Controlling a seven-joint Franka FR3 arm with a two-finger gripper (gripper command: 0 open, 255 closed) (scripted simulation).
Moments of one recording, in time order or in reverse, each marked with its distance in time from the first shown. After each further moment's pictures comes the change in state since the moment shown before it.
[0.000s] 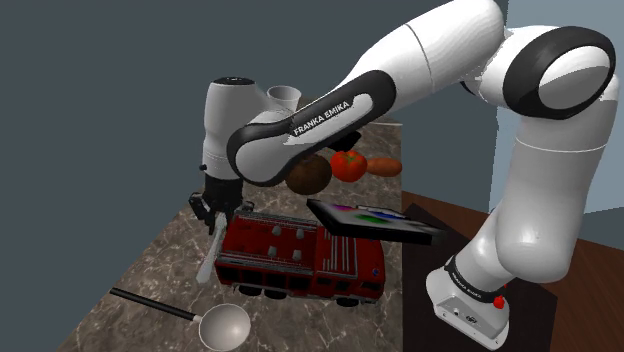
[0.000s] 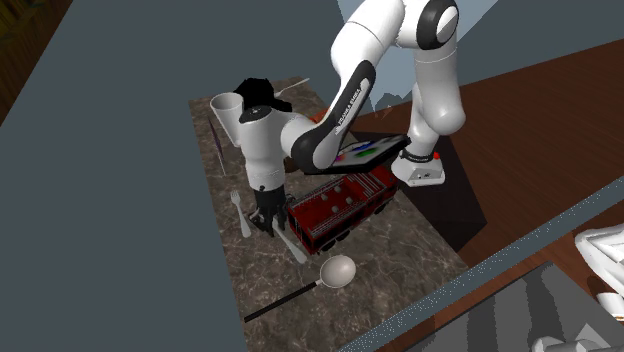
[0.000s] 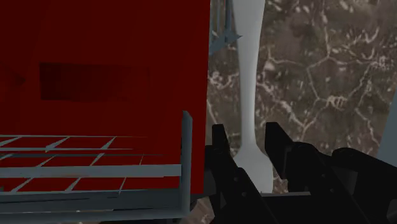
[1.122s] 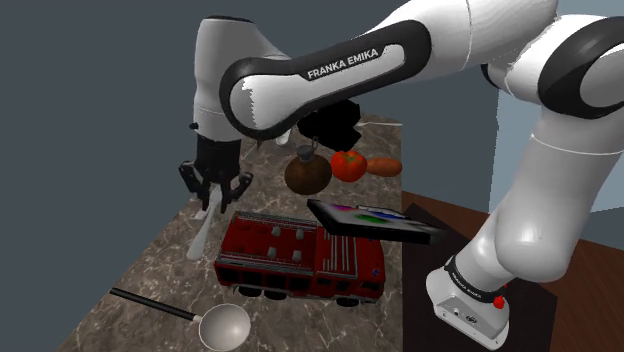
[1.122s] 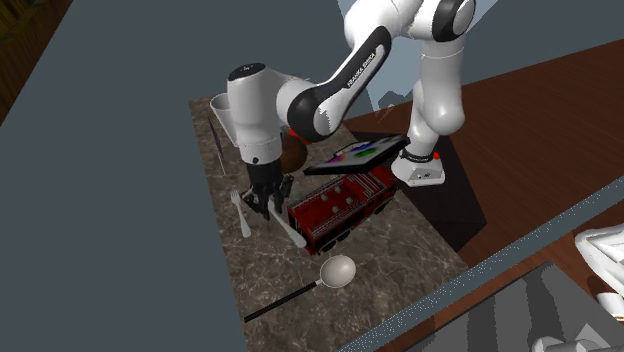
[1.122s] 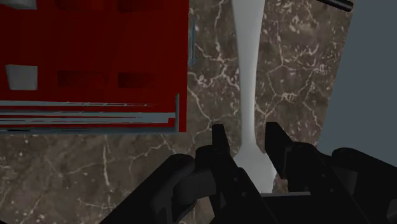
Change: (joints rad) arm -0.025 -0.107 0.026 0.100 0.047 -0.195 0.003
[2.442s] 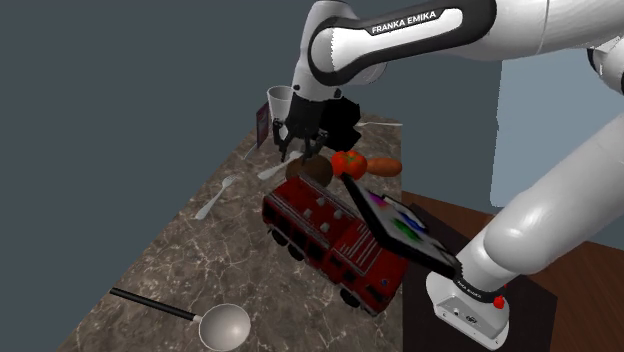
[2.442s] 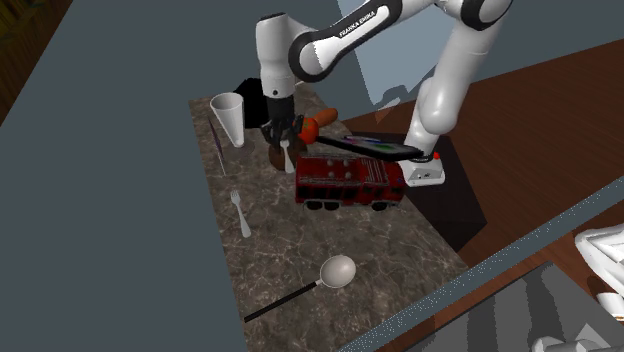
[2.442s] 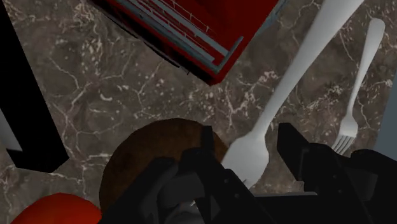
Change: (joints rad) arm -0.265 -0.370 -0.147 -0.342 0.237 -0.082 -0.488
